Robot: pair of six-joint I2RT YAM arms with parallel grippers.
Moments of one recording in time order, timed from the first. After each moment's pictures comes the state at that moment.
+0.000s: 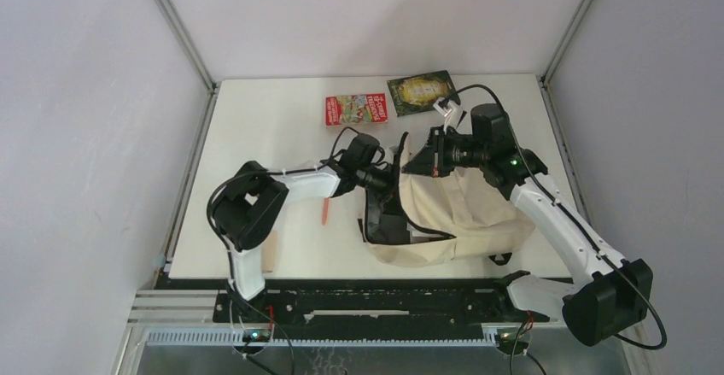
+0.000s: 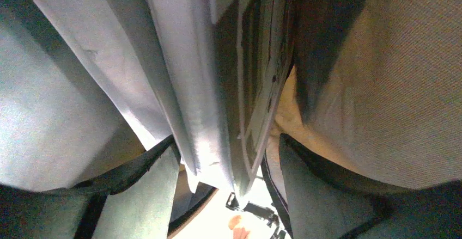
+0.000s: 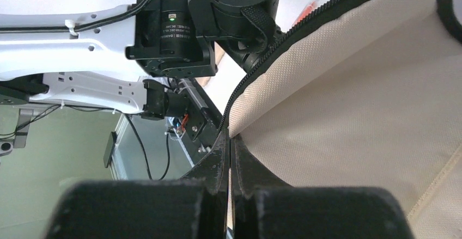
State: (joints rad) left arm -0.73 1.89 1.11 0.12 0.89 -1.16; right arm 0.39 1.18 1.08 -0.44 -0.75 0.48
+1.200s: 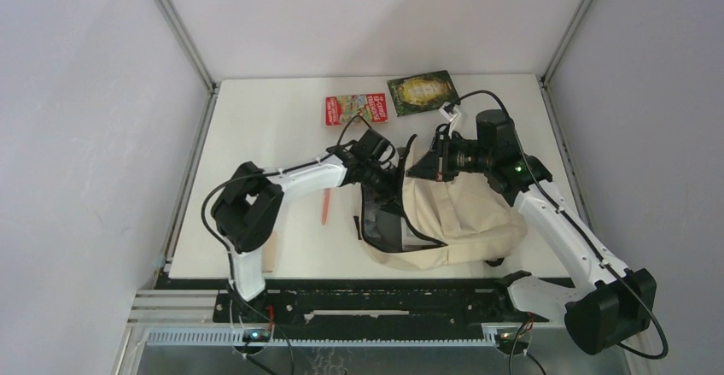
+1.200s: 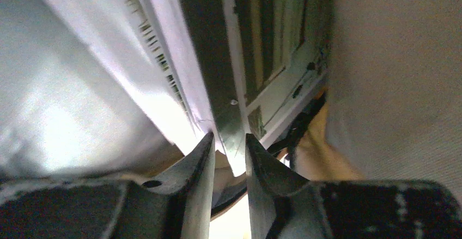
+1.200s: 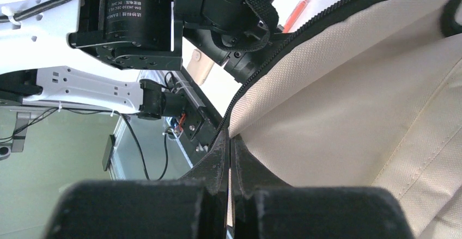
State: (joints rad) left arm -0.77 1.87 1.29 -0.42 0.68 -0.77; right arm 0.37 1.13 1.02 -0.44 -0.74 0.48
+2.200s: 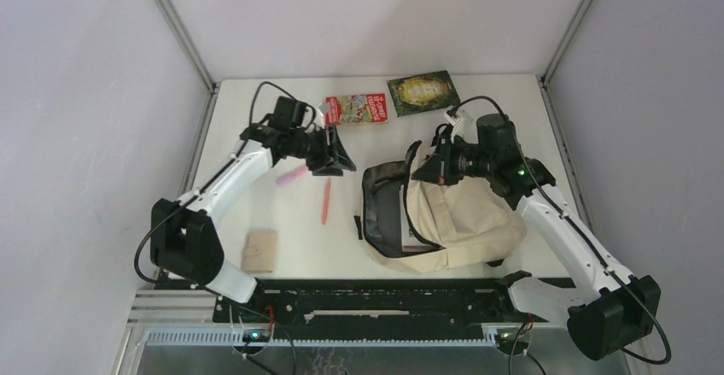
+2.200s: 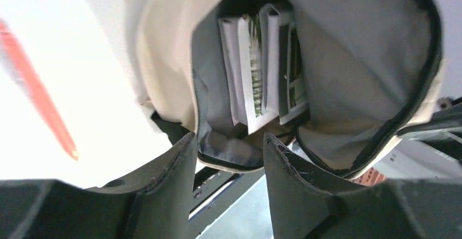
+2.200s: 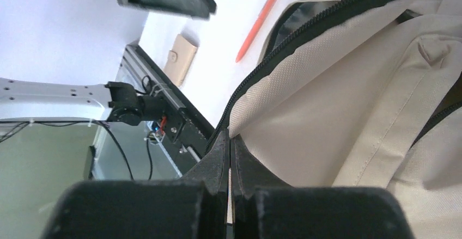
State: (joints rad) left arm -0.41 1.53 1.26 -0.66 0.58 -0.57; right arm 0.36 1.10 1.02 -0.52 -0.67 0.45
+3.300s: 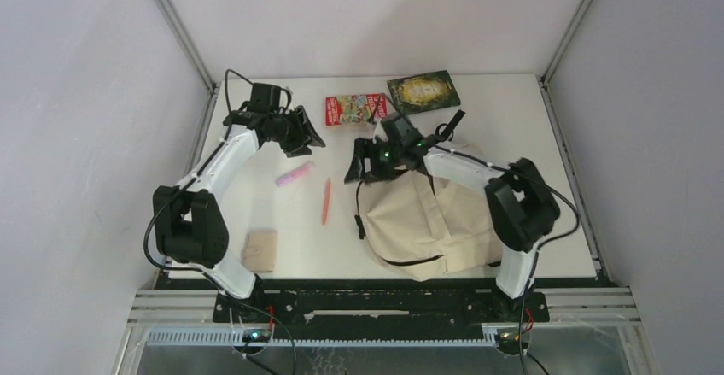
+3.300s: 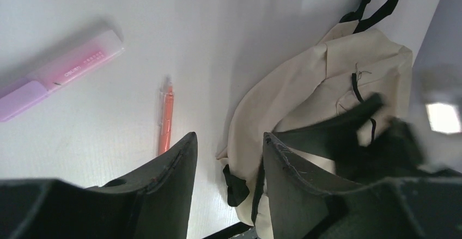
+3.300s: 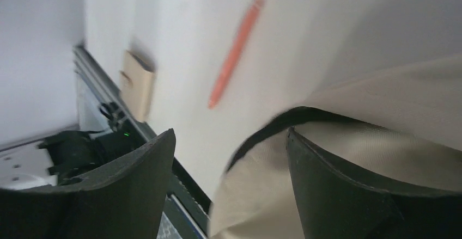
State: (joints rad) left arm -0.19 1.62 1.35 -0.66 0.34 -0.58; right arm 0.63 1.78 1.30 -0.27 -0.46 0.57
